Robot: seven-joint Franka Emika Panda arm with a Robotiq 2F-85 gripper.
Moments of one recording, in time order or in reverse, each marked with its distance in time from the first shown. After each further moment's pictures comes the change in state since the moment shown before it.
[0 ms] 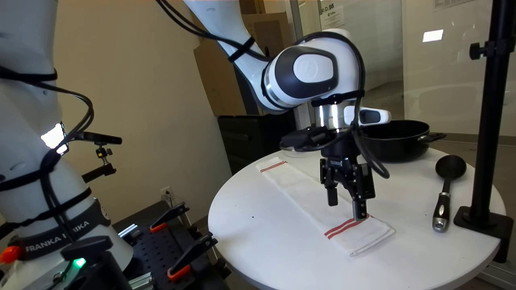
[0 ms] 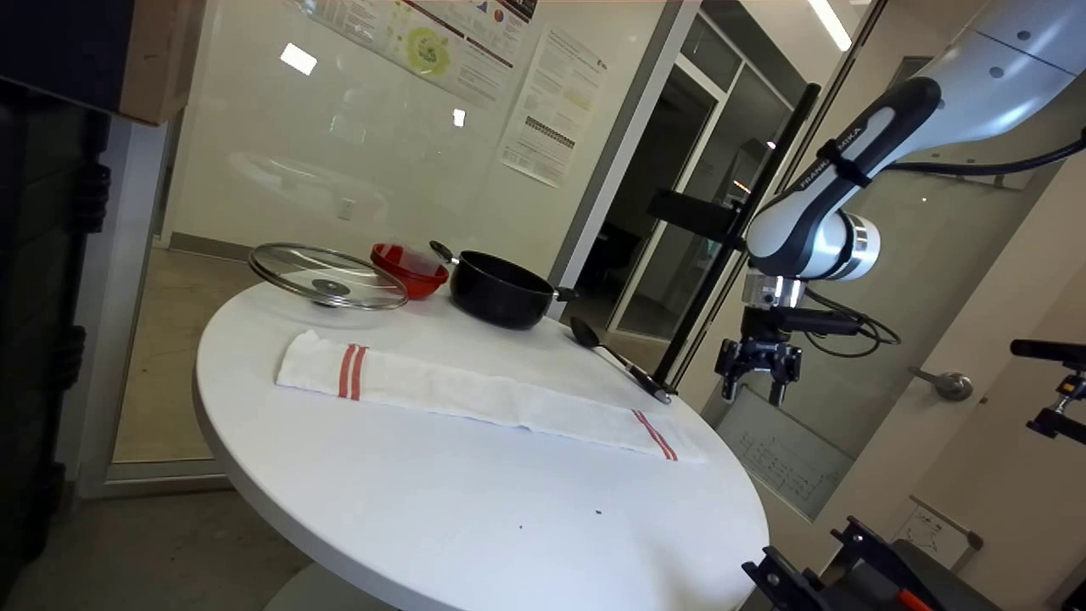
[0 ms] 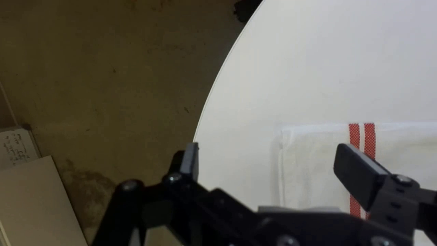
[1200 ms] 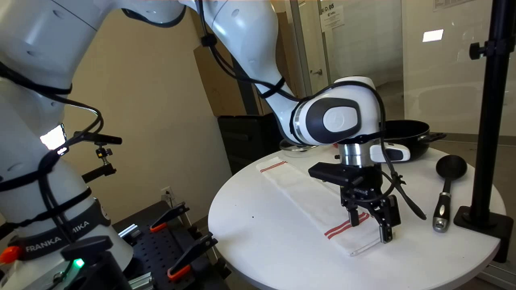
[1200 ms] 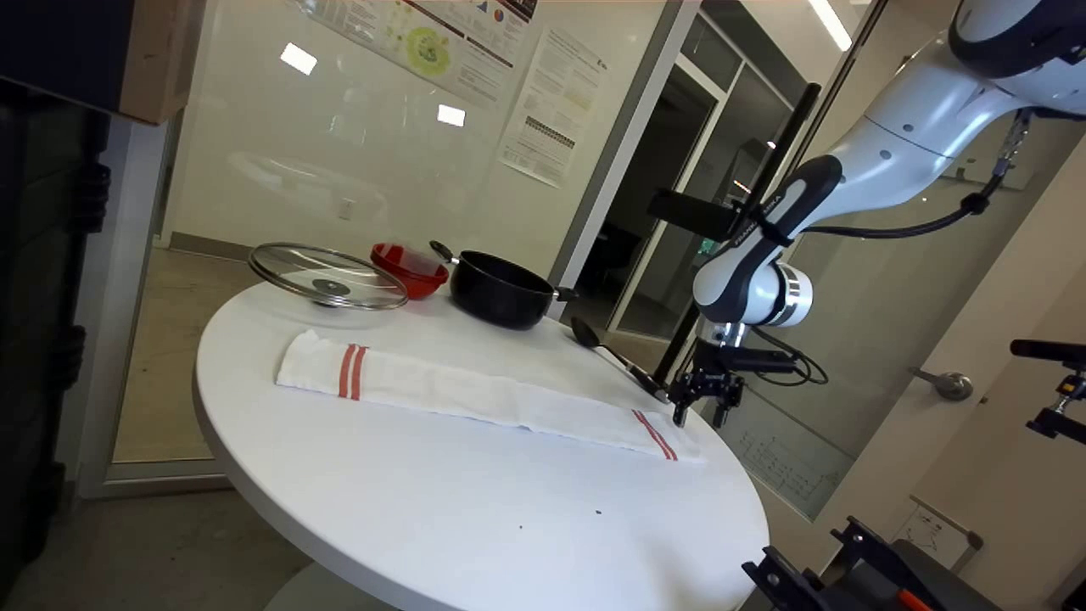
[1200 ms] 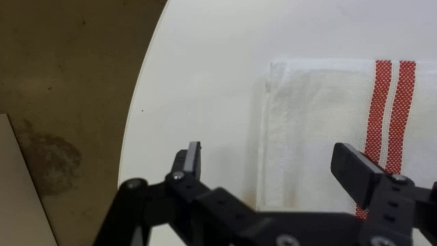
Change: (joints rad) arm -0.038 0.309 0.060 0.249 0.096 0.129 -0.128
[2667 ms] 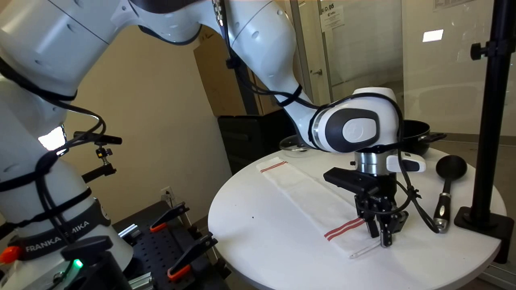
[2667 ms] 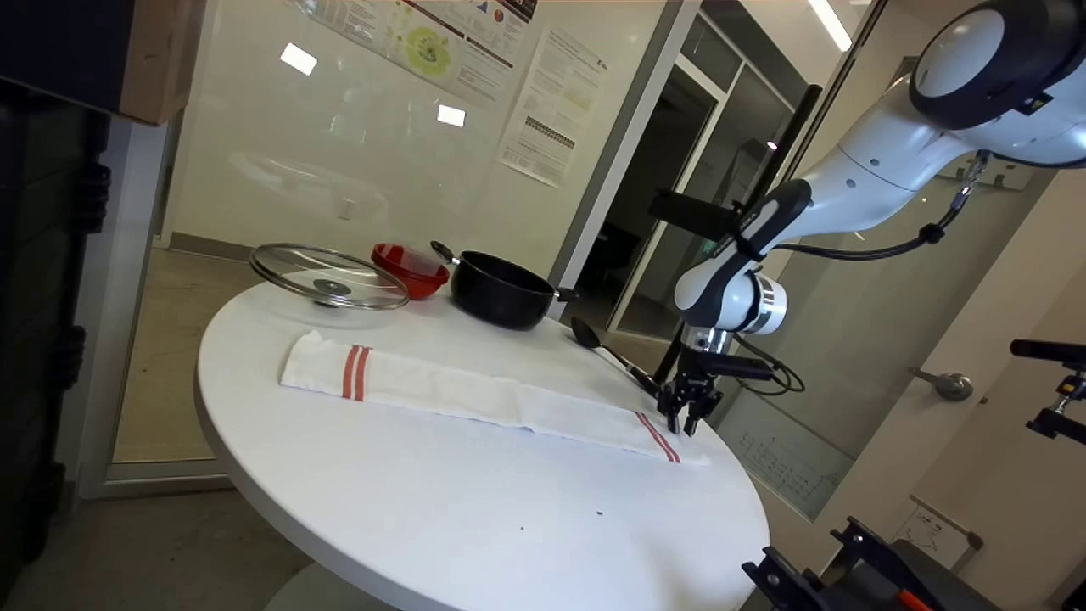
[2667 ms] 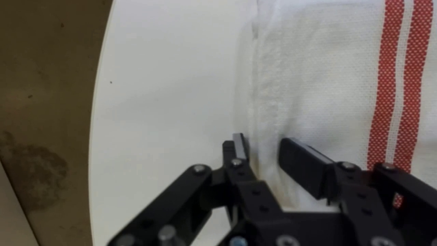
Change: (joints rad) arm -0.052 0.132 0.044 0.195 0.059 -0.082 -0.007
